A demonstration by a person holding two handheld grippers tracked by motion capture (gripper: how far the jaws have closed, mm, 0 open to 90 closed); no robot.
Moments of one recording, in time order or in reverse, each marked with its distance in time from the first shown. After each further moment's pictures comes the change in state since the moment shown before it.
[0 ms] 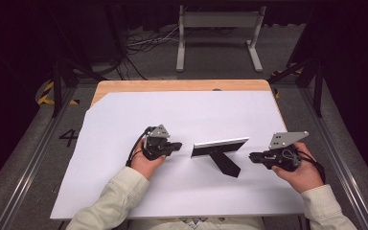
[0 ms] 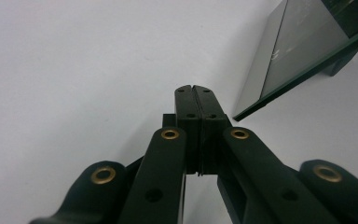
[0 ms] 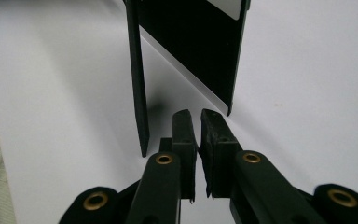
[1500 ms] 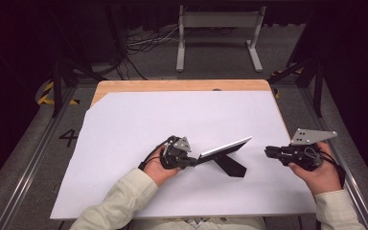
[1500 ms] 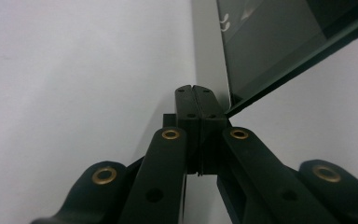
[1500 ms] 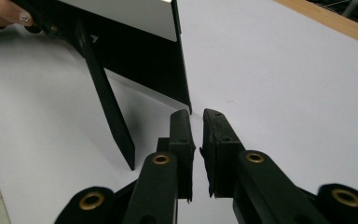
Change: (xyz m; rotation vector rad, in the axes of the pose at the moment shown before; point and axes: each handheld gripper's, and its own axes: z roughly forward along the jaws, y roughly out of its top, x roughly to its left) left arm -0.043 0.010 0.035 0.191 -0.160 0.191; right arm -0.010 -0.012 -0.041 -0.095 -0.104 0.092
